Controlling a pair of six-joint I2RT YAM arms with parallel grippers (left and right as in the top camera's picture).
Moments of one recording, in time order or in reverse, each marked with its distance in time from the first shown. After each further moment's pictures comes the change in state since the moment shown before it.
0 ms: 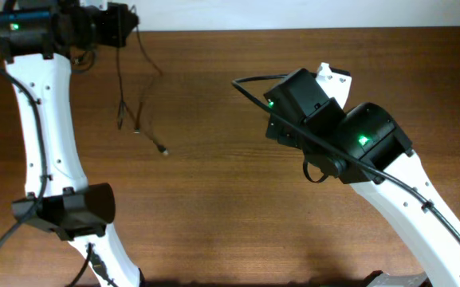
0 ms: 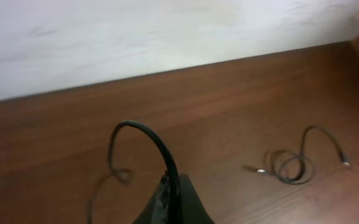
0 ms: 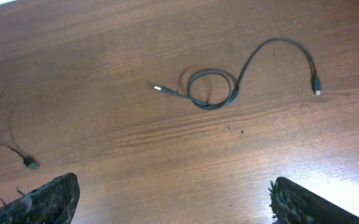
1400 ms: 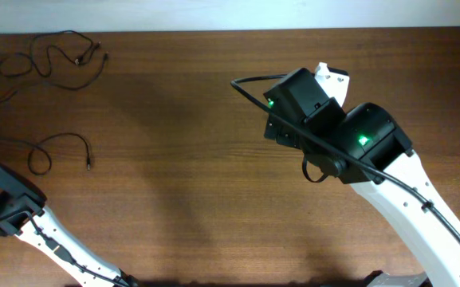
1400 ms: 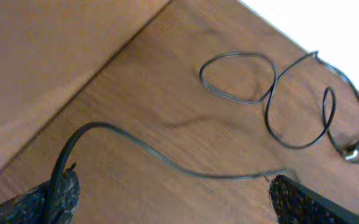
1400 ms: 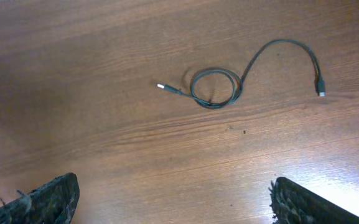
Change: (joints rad) left arm 0.669 0.526 0.000 0.503 -0.227 -0.156; right arm 0.000 0.000 0.000 0.007 -0.011 -0.027
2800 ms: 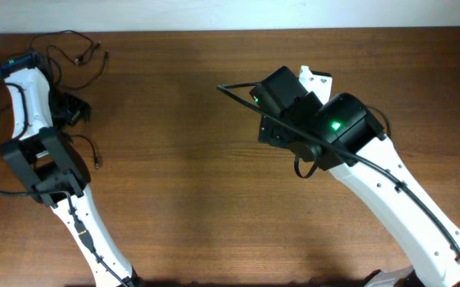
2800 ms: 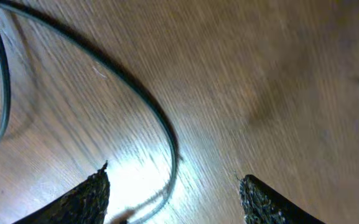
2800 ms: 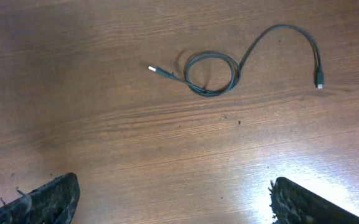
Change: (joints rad) left arm -0.377 -0.043 -0.182 -0.679 -0.352 -0.688; right arm 0.000 0.079 0.000 -0.024 -0.018 -0.024
